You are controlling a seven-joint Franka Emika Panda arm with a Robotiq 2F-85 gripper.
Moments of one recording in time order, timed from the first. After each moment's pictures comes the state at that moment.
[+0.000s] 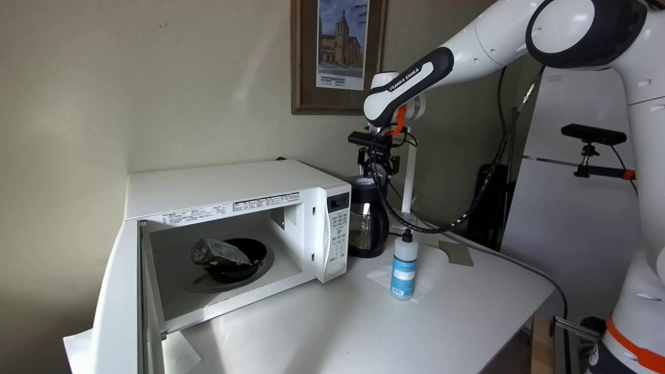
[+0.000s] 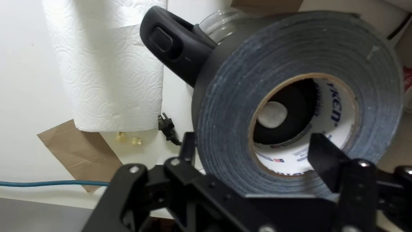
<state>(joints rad) -0.16 0.31 -0.22 -1.75 -0.07 2.21 1.23</state>
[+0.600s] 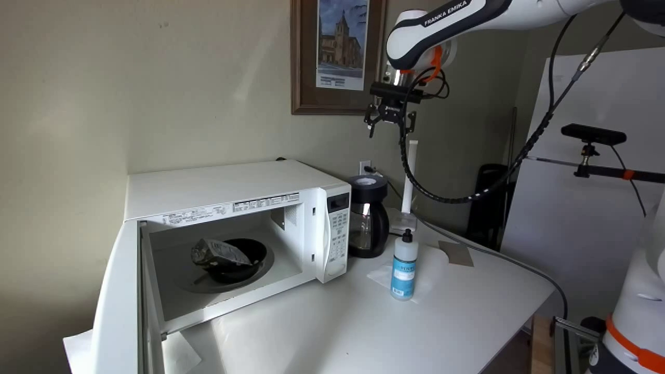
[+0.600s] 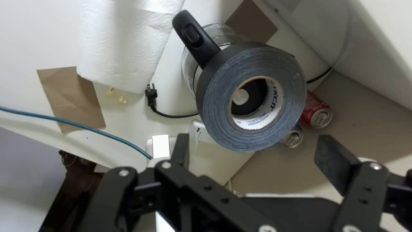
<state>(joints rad) -0.16 0.01 -0.19 -1.81 -0.07 2.07 0.89</state>
